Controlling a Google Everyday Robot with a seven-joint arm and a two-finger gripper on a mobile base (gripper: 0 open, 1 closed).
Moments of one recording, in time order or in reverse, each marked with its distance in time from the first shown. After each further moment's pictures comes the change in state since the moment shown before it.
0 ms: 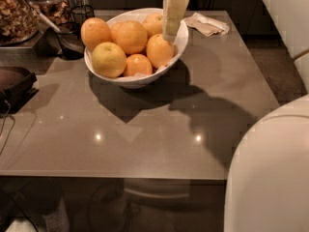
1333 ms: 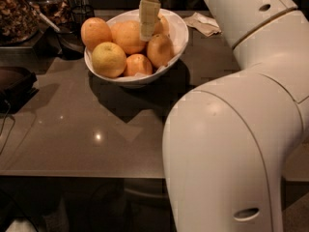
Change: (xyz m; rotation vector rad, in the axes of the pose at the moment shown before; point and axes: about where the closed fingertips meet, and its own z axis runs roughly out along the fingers) arm -0.037 -0.019 0.052 -0.069 0.070 0.040
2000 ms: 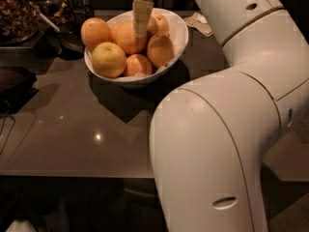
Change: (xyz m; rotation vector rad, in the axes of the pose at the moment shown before) arm -0.017 -0.005 0.004 -0.006 -0.012 -0.005
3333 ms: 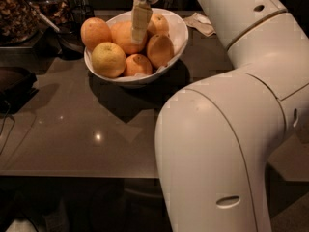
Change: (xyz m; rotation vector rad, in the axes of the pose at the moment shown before) arm 0.000 0.017 0.014 -0.079 -0.062 0.034
